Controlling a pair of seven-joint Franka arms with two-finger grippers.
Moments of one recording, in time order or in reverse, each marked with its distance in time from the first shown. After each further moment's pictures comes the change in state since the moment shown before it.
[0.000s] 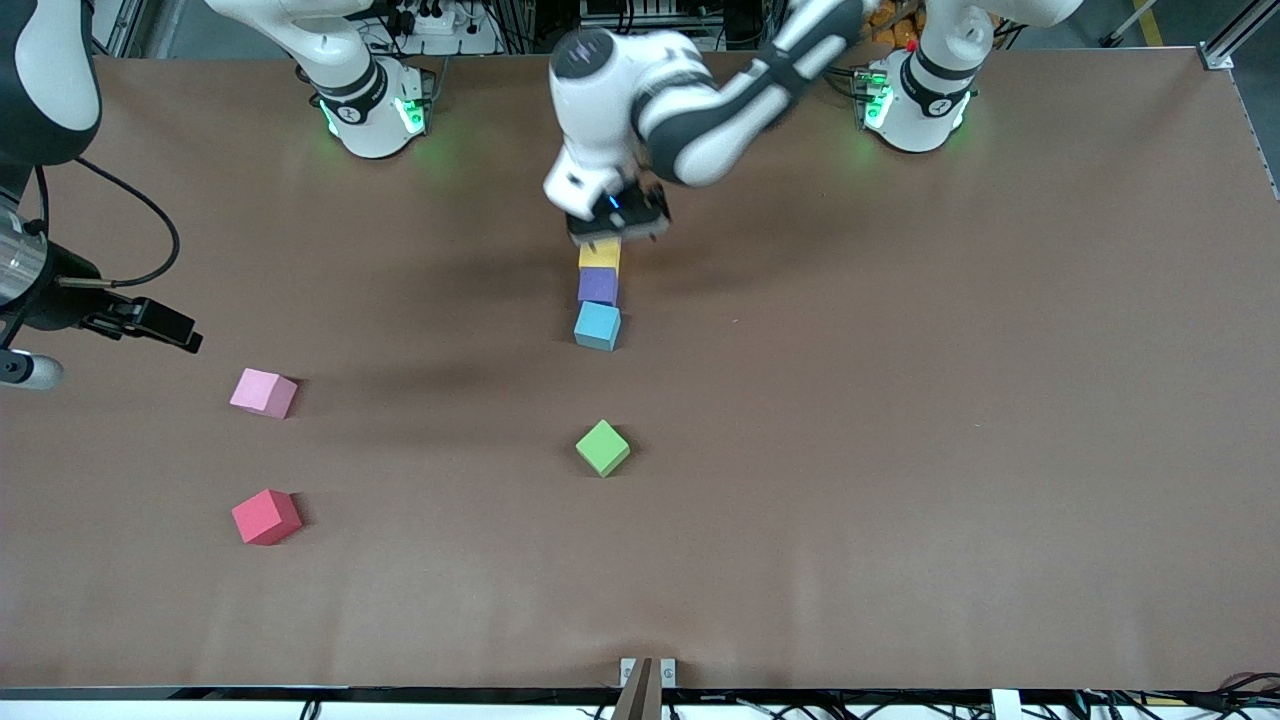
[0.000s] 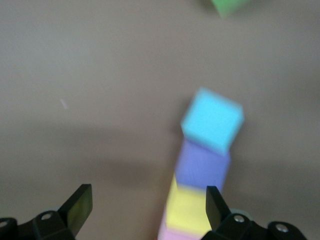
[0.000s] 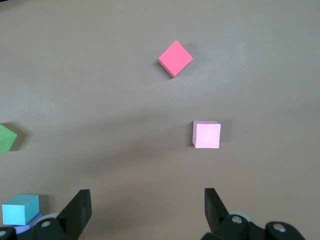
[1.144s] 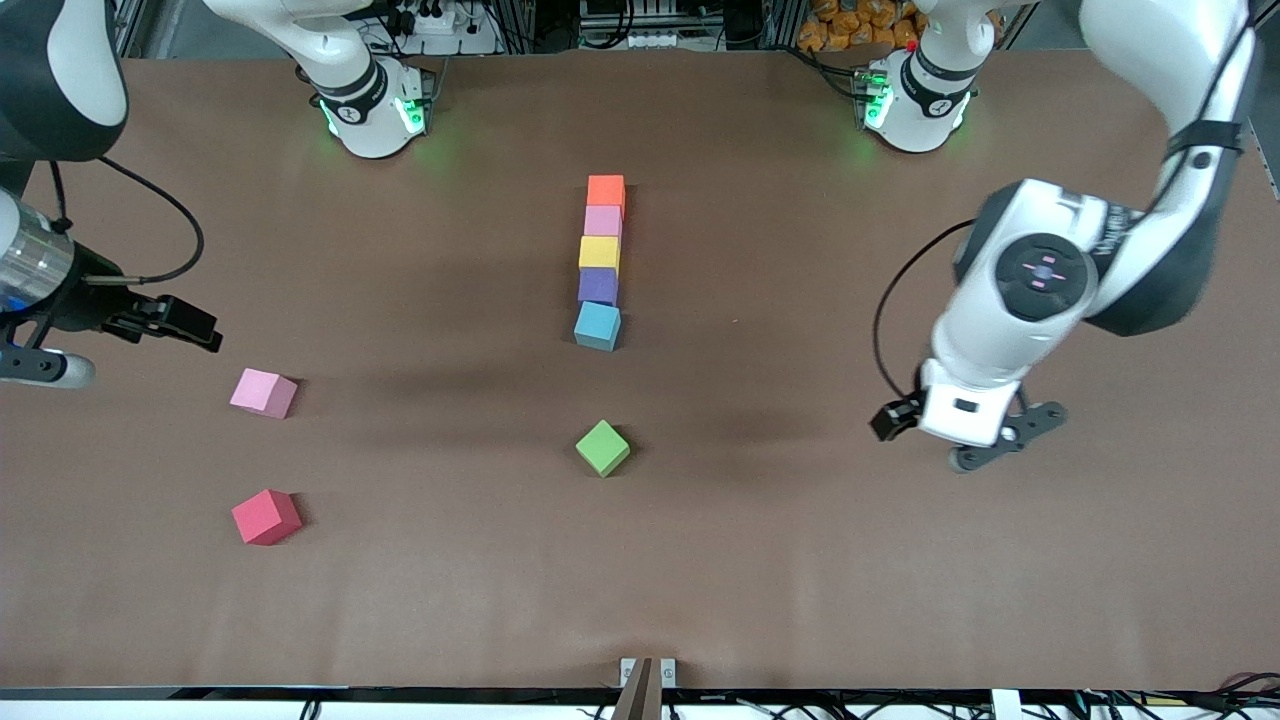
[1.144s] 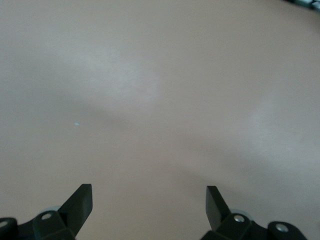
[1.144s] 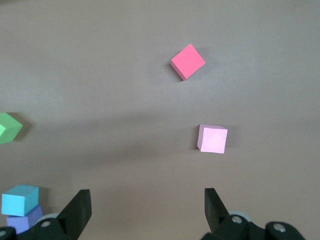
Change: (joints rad) left arm 0.660 -0.057 -0.019 0.115 -0.042 -0.163 0.515; right arm 0.050 -0.002 -0.026 0.008 -0.002 0.002 -0.079
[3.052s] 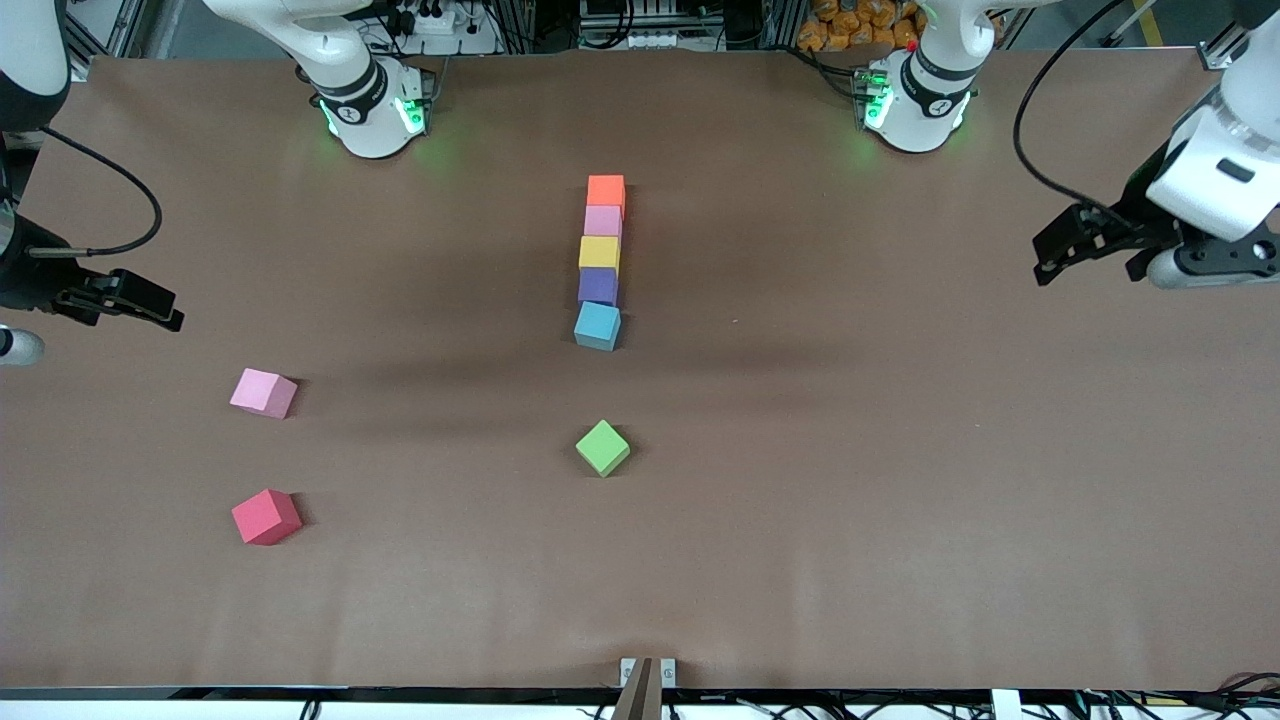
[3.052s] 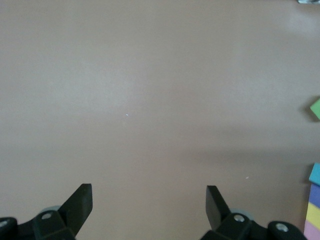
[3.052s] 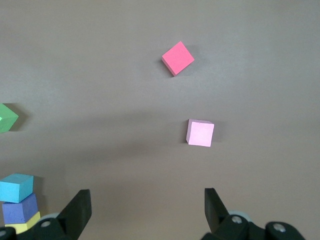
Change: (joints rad) left arm -0.181 -0.456 0.416 0.014 -0.358 -0.292 0.745; right arm 0.003 -0.009 -0.036 0.052 0.000 -0.081 -0.032
